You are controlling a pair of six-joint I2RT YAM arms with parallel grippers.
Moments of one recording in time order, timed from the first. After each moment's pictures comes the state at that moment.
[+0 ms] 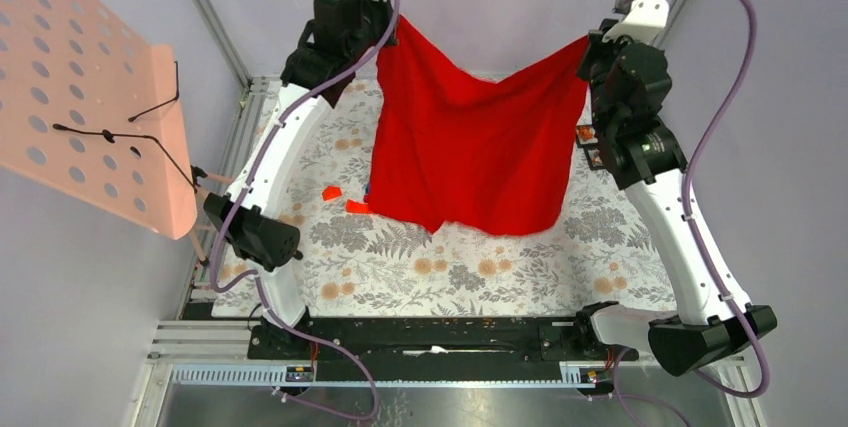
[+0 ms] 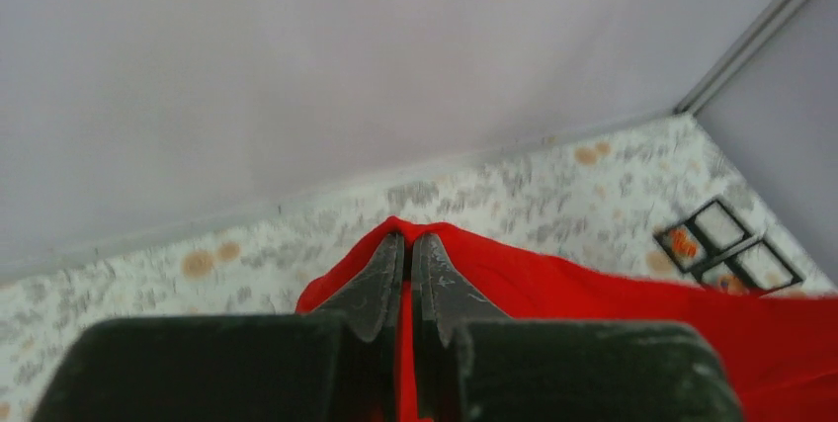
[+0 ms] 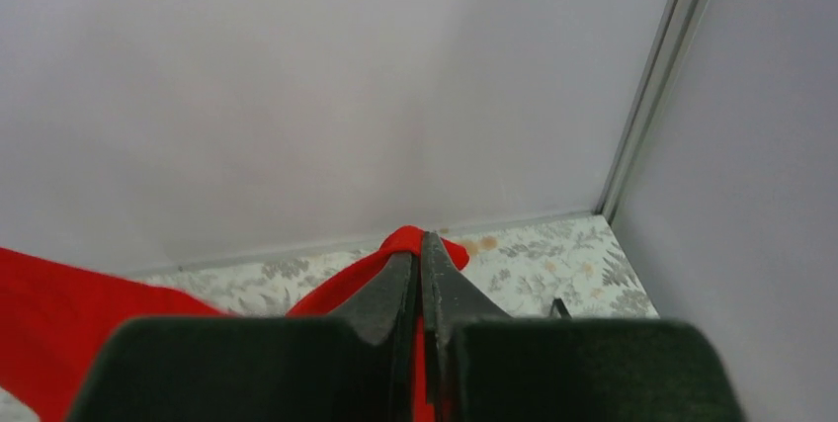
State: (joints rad) left arm -0.45 1.81 2.14 -0.48 -0.08 -0.13; right arm 0.33 1.22 1.48 -0.18 0.46 -0.01
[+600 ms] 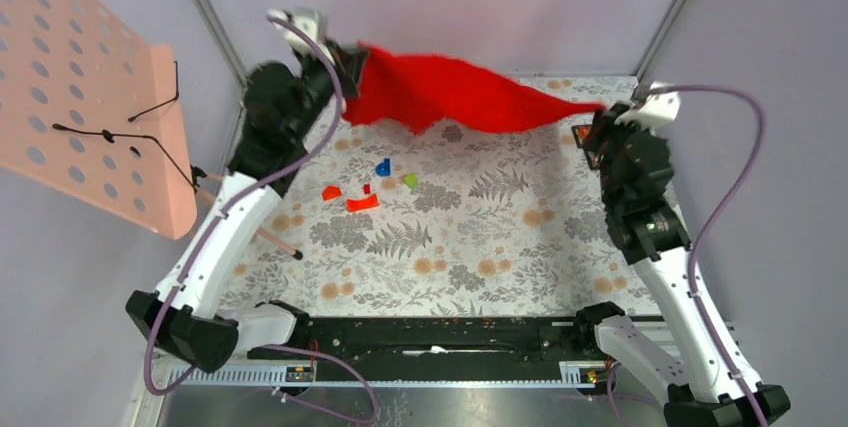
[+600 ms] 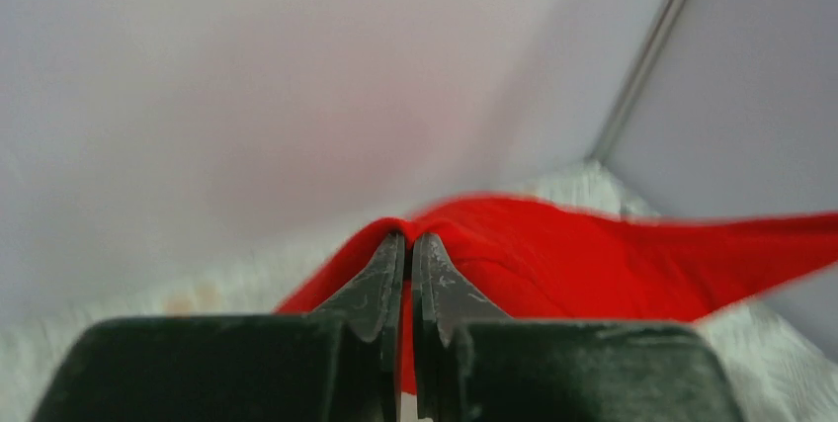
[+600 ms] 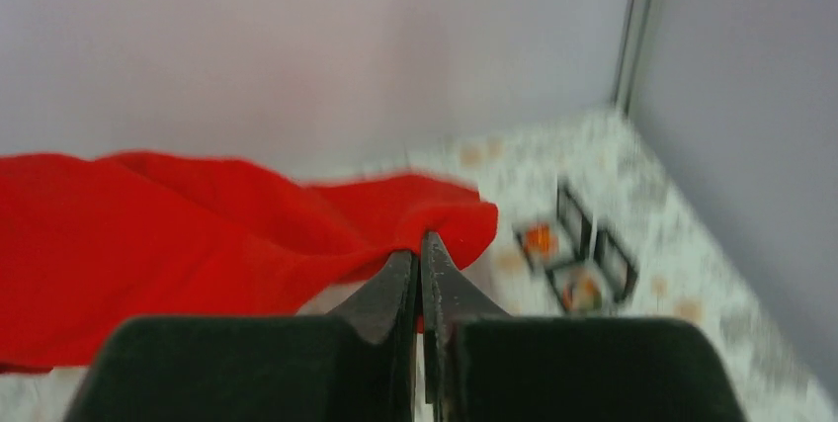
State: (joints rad) left arm -0.39 1.30 1.57 -0.02 0.09 -0.12; right arm 0.28 0.89 1.10 -0.11 0.43 0.14
